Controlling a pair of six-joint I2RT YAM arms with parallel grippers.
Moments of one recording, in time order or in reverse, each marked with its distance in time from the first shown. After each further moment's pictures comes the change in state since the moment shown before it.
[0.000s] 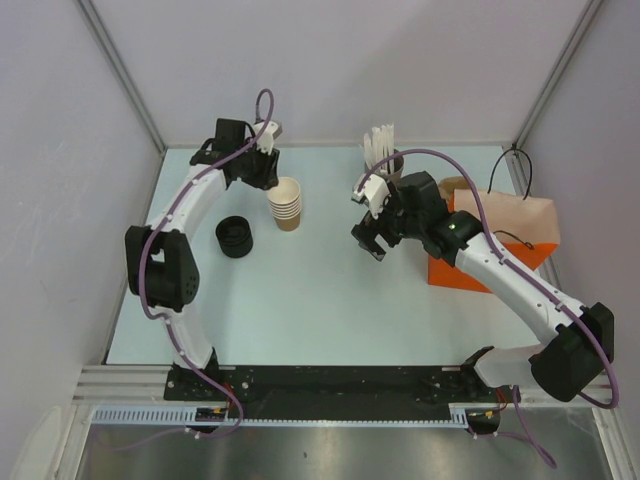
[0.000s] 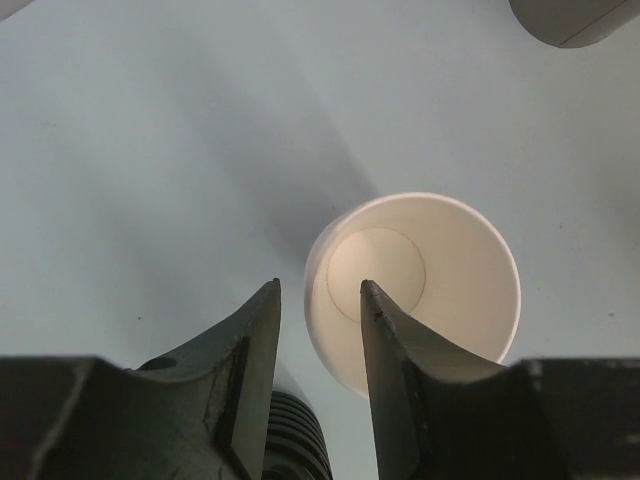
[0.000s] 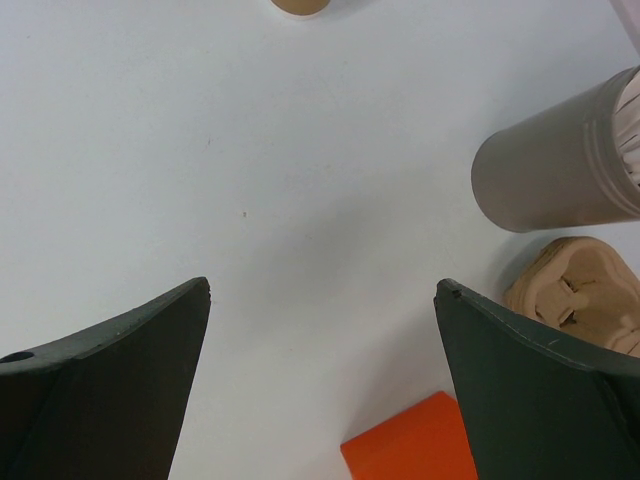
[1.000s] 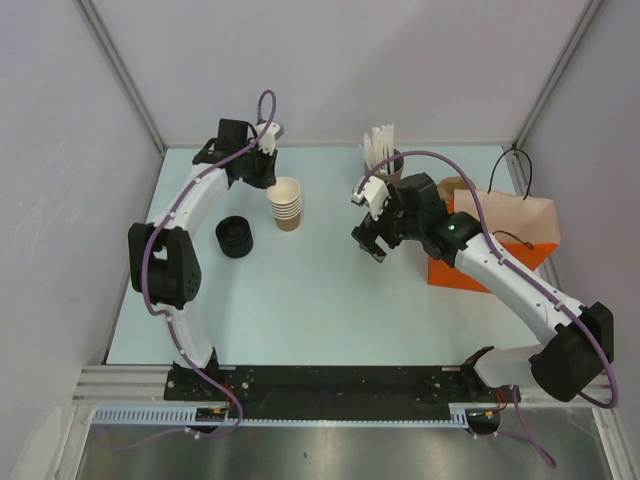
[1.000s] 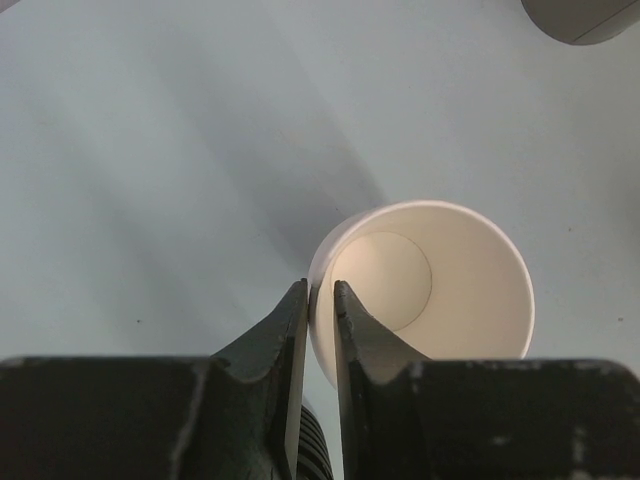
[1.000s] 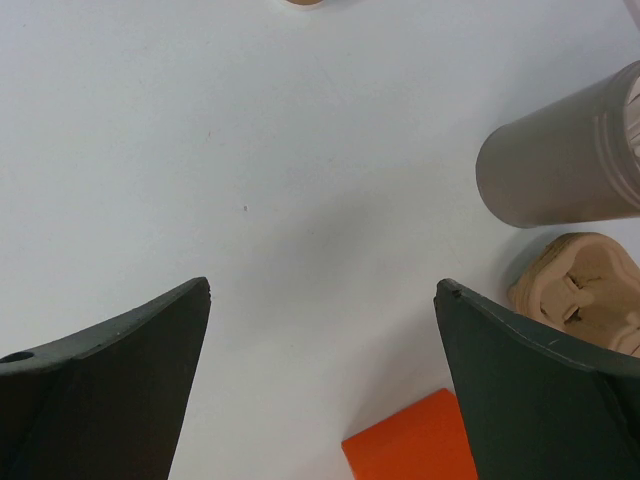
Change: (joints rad) left arm -0.005 0.026 0.013 -0.001 -0.011 0.000; right arm 0.000 0.000 -0.013 0.001 0.000 -0.005
